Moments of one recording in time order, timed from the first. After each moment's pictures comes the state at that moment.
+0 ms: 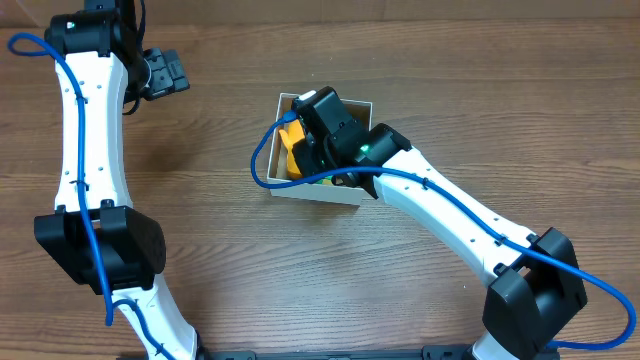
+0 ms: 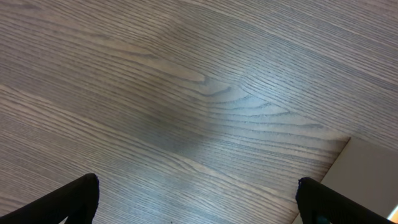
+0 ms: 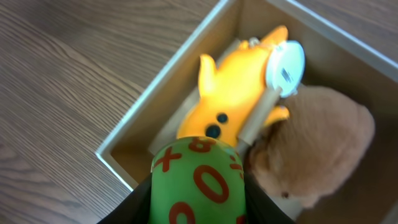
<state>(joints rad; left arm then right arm) 0.10 2.05 2.17 -1.35 -0.09 -0.29 0.69 1.81 1.49 -0.66 -0.01 0.17</state>
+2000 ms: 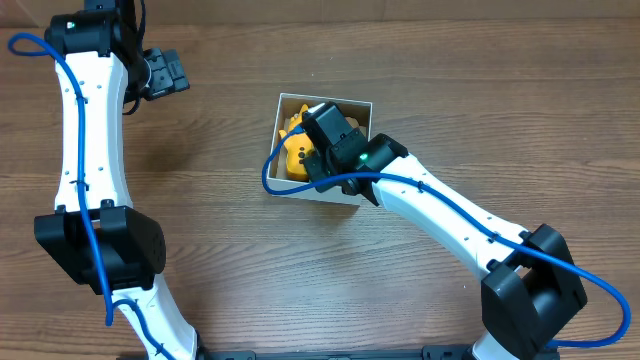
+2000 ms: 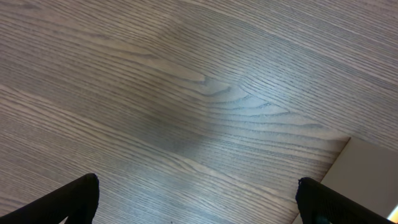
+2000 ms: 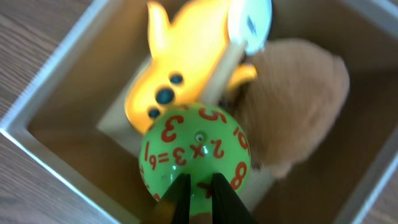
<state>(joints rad) 0.10 2.05 2.17 -1.35 -0.09 -0.29 0.69 1.81 1.40 -0.64 0.09 0.17</state>
